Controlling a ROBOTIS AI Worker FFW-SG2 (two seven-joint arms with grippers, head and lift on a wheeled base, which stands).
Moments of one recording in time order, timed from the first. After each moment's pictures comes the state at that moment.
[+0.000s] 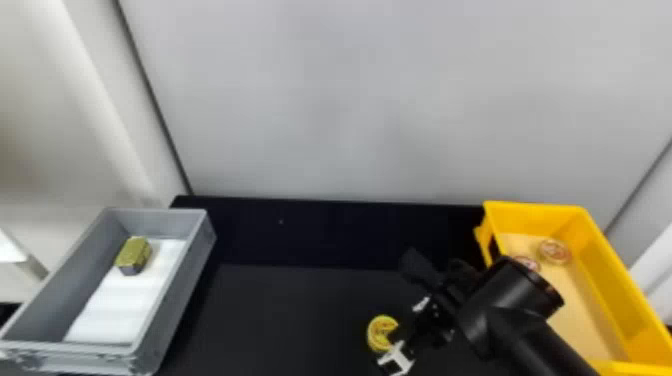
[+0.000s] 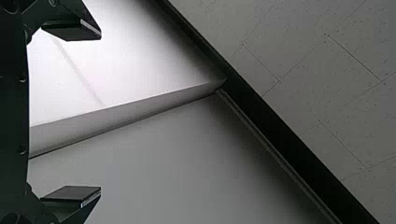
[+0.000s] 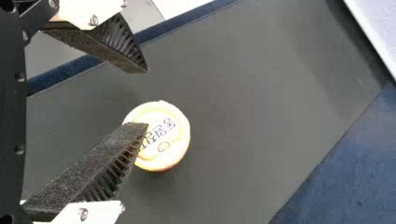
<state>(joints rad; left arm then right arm) -0.34 0.37 0.14 -2.36 -0.32 0.30 0.17 -0.43 -0.14 0.50 -1.07 0.37 0.79 0.95</state>
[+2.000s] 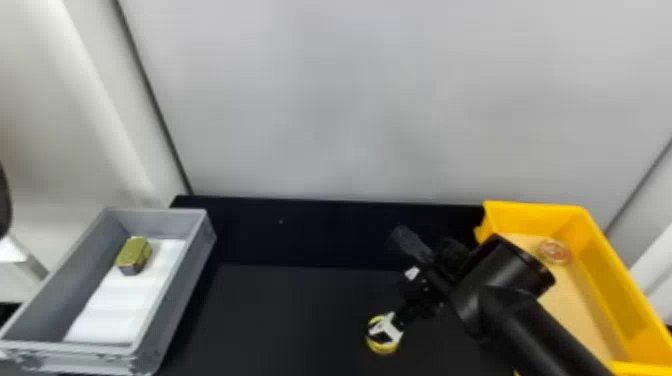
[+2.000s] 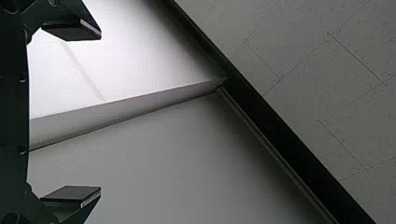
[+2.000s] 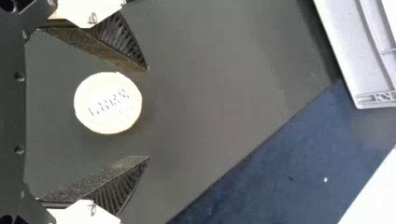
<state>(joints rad) -0.36 0.35 0.12 -2.33 -0.32 0.28 0.17 -0.50 -0.11 0.50 -0.99 0.38 0.66 0.89</state>
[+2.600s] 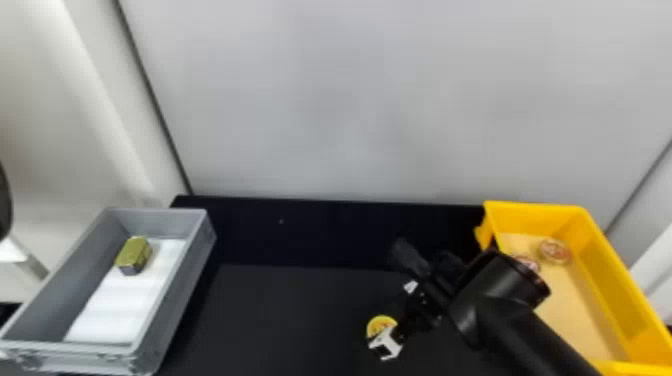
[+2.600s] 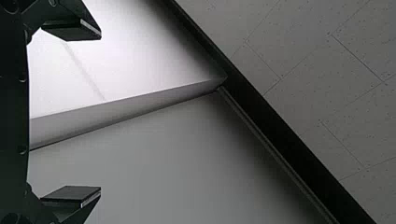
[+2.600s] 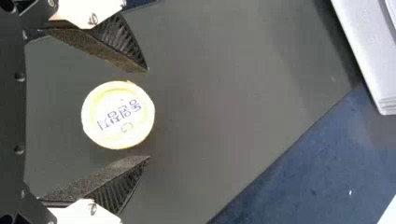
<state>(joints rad) -0.36 0.35 0.12 -2.33 -0.32 0.28 0.18 -0.50 -0.09 0.51 -0.89 0.36 0.60 0.86</state>
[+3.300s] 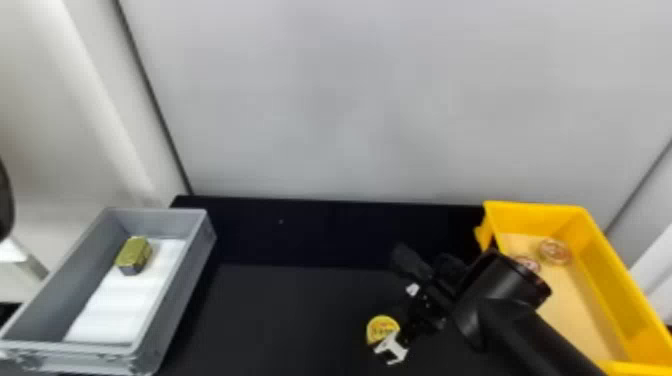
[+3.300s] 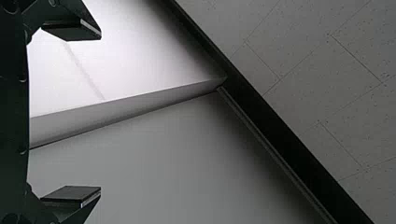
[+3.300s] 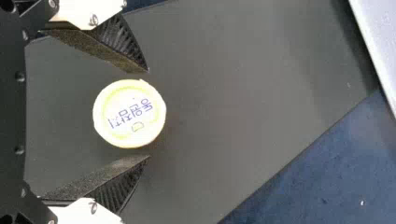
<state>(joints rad) -0.36 0.35 0.12 -2.33 -0.32 0.28 0.17 -0.51 -0.11 0.55 -0.88 0.37 0.58 0.87</state>
